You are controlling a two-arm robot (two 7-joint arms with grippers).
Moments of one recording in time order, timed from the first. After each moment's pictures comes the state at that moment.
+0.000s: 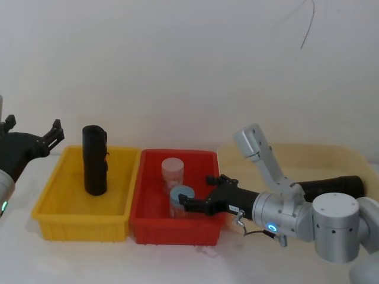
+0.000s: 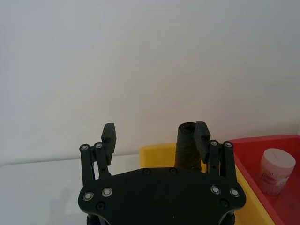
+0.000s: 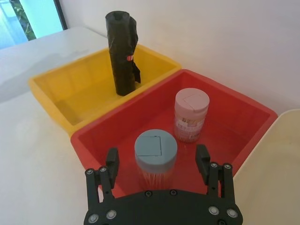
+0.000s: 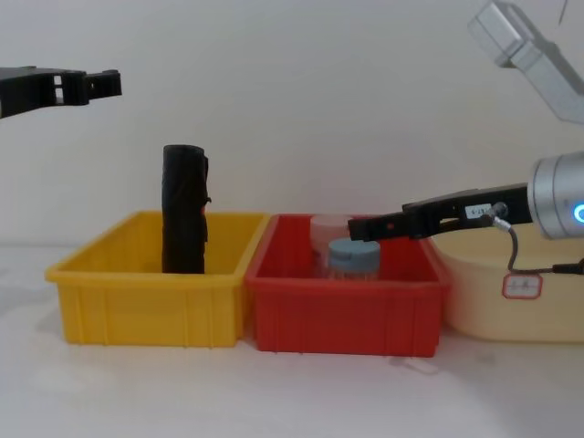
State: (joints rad) left arm -0.40 0.29 0.21 -1.58 -0.31 0.20 0.03; right arm 0.58 0.33 -0.48 -1.32 0.36 0.38 0.48
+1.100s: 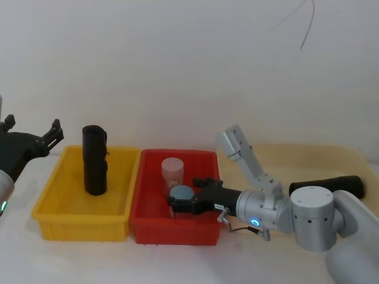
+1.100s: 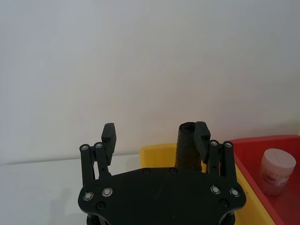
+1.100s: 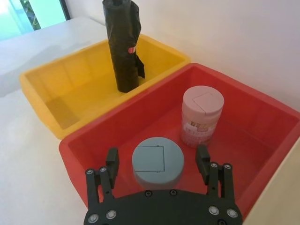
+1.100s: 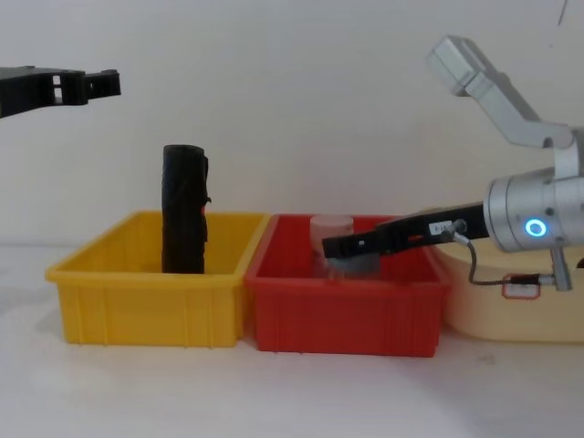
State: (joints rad) left arm -0.40 0.29 0.21 -1.58 -0.31 0.20 0.03; right arm 0.70 0.26 -0.55 -1.08 0.36 0.32 0.53
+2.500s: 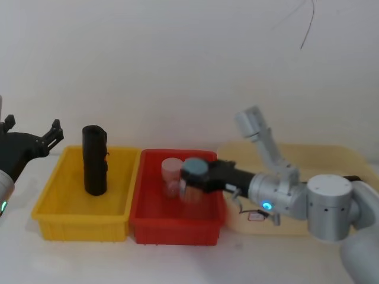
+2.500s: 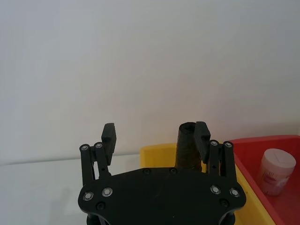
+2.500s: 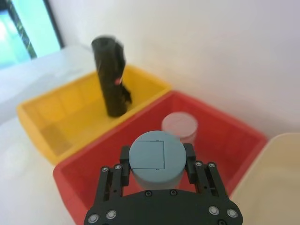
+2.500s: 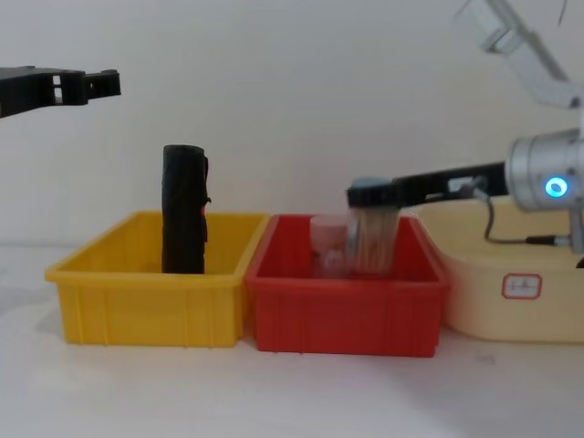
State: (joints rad) left arm -0.40 0.29 0.21 -1.58 -0.31 0.20 0.03; right arm 0.69 0.28 -0.48 -1.15 0.39 0.31 0.50
